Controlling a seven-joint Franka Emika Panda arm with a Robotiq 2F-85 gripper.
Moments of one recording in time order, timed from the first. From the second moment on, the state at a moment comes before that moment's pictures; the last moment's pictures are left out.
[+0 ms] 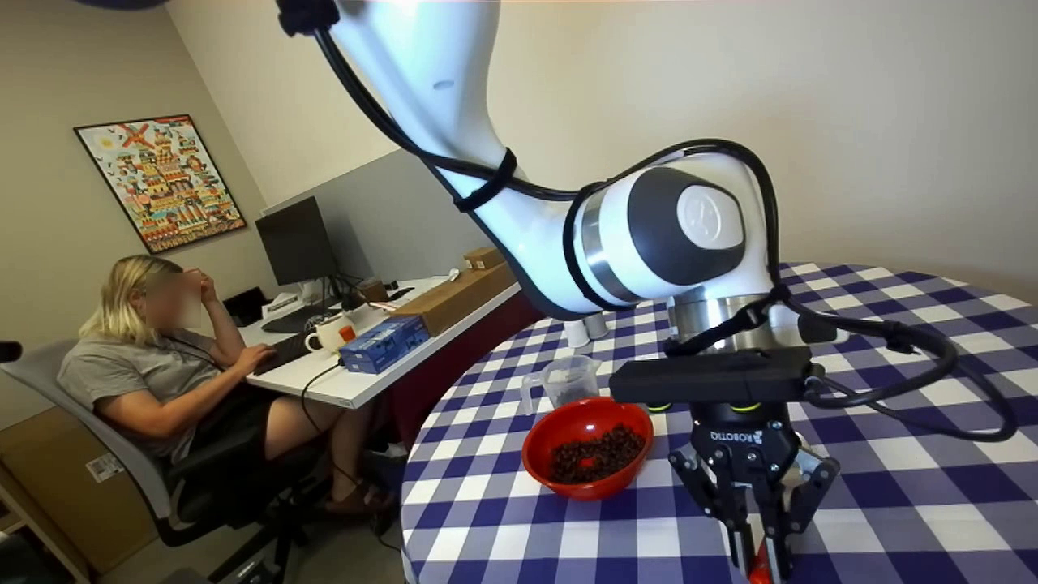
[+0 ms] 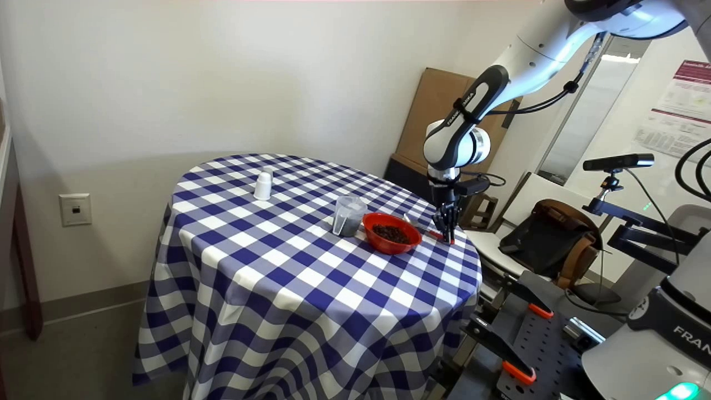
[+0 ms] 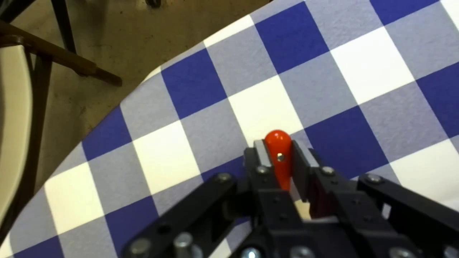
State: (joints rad) arm -0.38 0.78 -0.20 -1.90 -0.25 2.30 -0.20
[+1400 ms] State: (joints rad) arm -0.20 0.30 -0.13 -2.00 -0.05 2.27 -0.05
